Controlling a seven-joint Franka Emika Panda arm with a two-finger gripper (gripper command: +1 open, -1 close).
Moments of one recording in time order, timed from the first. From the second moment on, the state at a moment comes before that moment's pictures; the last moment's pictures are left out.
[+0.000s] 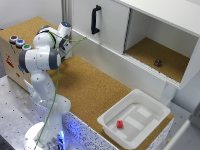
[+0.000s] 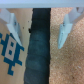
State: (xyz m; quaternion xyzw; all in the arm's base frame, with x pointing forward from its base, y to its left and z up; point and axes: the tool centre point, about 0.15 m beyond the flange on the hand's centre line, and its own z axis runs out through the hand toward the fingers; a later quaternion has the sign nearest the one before) arm 0.341 0.355 0.309 -0.99 -0.04 0.03 0.16
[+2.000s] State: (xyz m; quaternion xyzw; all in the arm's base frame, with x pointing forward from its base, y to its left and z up) arm 0.341 0.305 0.307 -0.98 -0.01 0.04 0.17
